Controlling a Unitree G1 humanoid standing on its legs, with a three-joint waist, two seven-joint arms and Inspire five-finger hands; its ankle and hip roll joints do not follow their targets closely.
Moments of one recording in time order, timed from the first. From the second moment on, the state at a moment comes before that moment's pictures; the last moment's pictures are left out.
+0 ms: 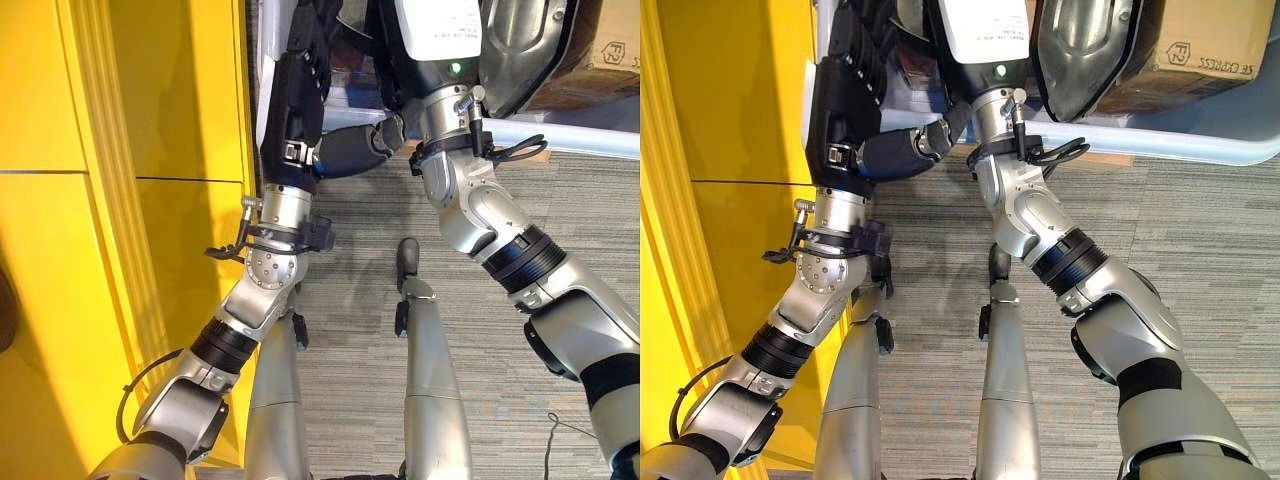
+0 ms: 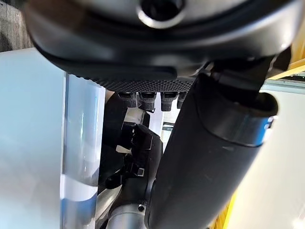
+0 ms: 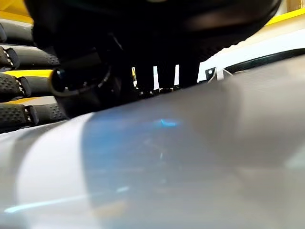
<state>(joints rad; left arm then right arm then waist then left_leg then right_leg) -0.73 0.37 -0.41 0.08 -0.34 -0.42 0.36 -1.24 -0.48 0.71 0.39 -0.61 0.36 -0.46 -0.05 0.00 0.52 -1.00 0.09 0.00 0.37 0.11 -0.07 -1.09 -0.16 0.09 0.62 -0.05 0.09</state>
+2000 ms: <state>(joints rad) -0.02 0.56 -0.38 -0.09 -0.67 -0.23 -0.34 -0.67 -0.68 0.24 -0.08 -0.31 0.09 -0.67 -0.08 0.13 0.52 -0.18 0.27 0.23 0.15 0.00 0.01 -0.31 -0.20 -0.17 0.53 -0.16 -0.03</state>
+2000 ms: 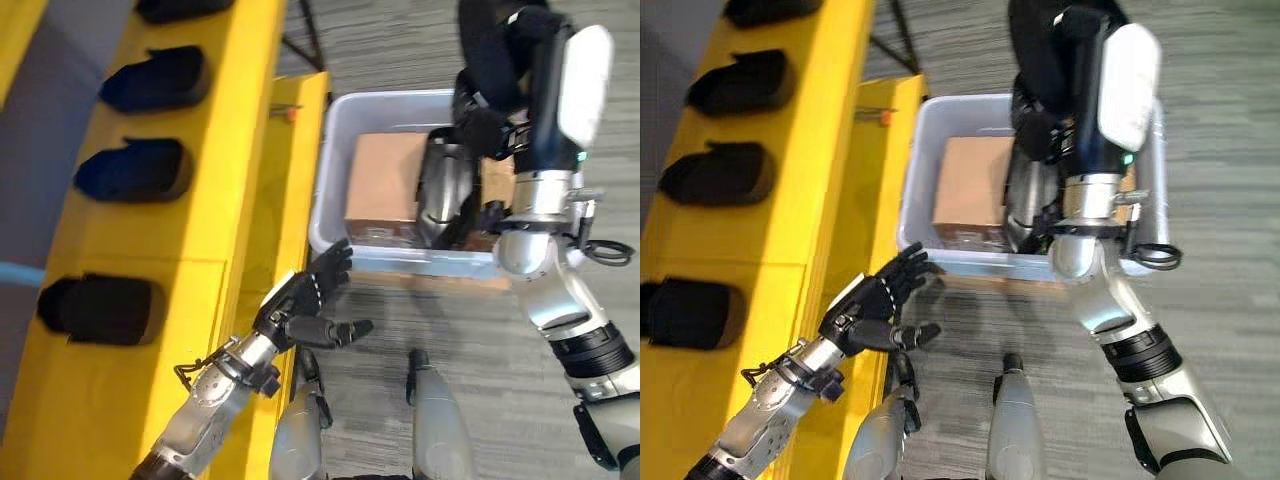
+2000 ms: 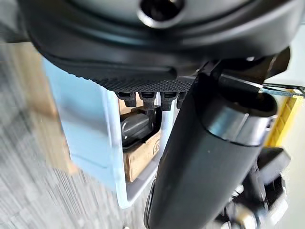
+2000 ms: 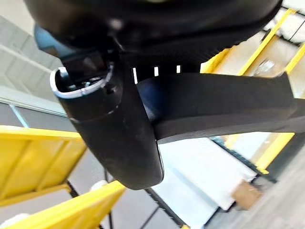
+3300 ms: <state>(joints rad) -0.02 0.55 -0.48 -0.13 -0.66 -0.20 -0.64 -0.05 -0.76 0.08 -0.12 -0.49 0.00 -0.66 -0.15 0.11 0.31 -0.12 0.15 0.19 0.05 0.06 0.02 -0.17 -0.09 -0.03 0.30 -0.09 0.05</state>
